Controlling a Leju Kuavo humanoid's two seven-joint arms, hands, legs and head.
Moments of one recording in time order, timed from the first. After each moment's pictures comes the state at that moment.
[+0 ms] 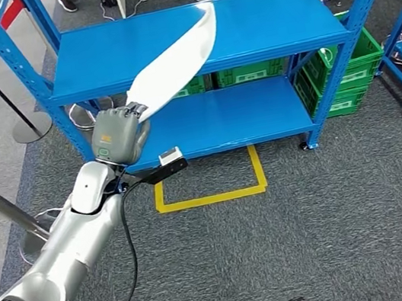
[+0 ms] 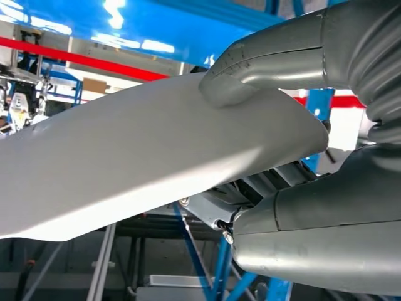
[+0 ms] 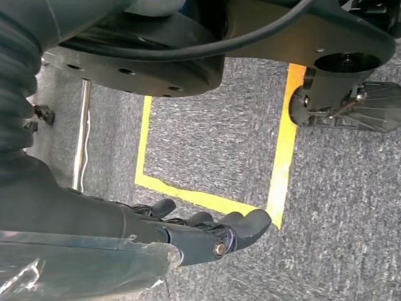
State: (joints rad) left arm -0.77 -0.07 -0.62 -0.76 -1.18 0.60 -0.18; right arm -0.12 0.20 -0.95 -0.19 1.12 -0.17 0.04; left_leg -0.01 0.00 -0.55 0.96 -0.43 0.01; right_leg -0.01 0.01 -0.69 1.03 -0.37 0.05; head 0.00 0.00
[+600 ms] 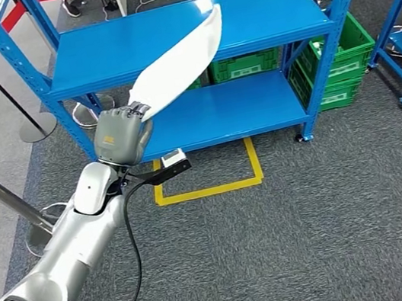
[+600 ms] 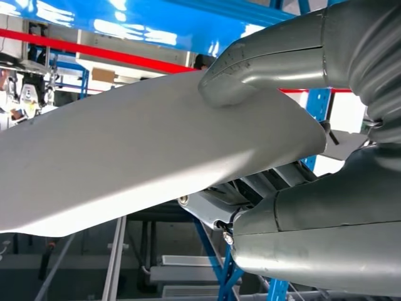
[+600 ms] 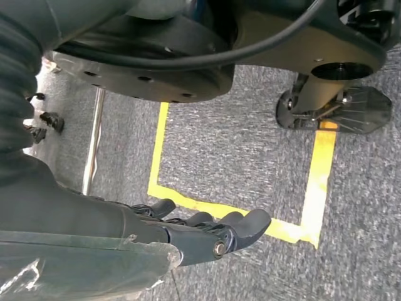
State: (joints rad) left arm -0.76 -0.07 -0.62 -0.76 -1.20 0.63 -0.17; right arm -0.12 0.21 -0.96 -0.19 1.12 -0.16 0.05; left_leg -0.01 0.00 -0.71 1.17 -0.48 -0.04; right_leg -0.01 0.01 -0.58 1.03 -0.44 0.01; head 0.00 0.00
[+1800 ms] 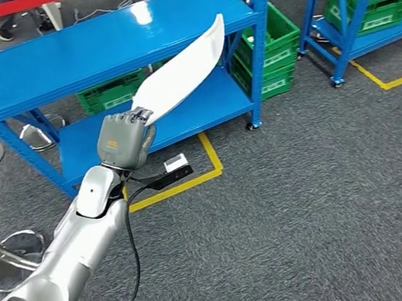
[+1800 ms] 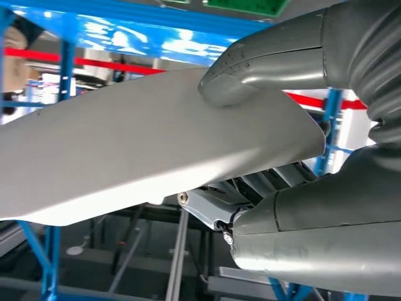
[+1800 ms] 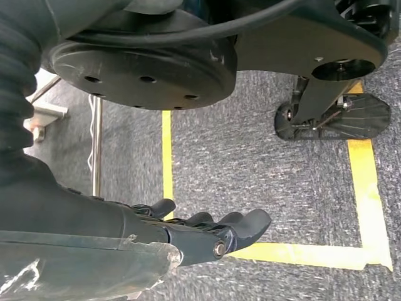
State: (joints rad) left arm -0.75 -0.06 -0.64 -0.77 -1.20 0.62 -0.17; right arm -0.12 0.21 -1.00 -0.19 1.10 -0.14 0.02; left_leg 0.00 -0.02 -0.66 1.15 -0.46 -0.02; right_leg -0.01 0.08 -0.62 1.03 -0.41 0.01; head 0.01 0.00
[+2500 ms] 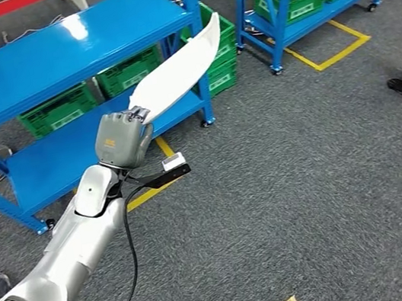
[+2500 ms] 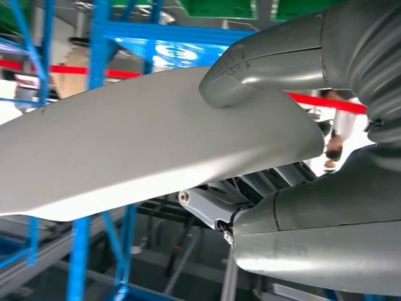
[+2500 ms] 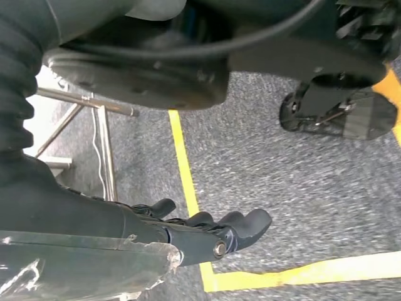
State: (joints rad) left arm -0.74 -0.04 -0.63 -0.79 -1.20 0.62 -0.17; right arm -0.12 0.21 -1.00 -0.19 1.13 -0.15 0.02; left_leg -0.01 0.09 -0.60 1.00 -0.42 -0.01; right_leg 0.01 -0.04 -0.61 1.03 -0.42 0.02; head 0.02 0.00
